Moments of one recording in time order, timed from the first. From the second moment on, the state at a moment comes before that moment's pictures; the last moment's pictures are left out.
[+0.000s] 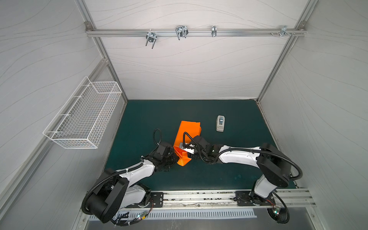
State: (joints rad) left arm -0.49 1.20 0.34 -0.07 0.24 -1.06; right arm 1.07 1.67 0.93 -0.03 0.14 -0.49
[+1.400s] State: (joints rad) left arm -0.43 1.20 0.46 -0.15 0.30 -1.06; right arm 1.06 1.67 0.95 -0.06 0.09 -0.49
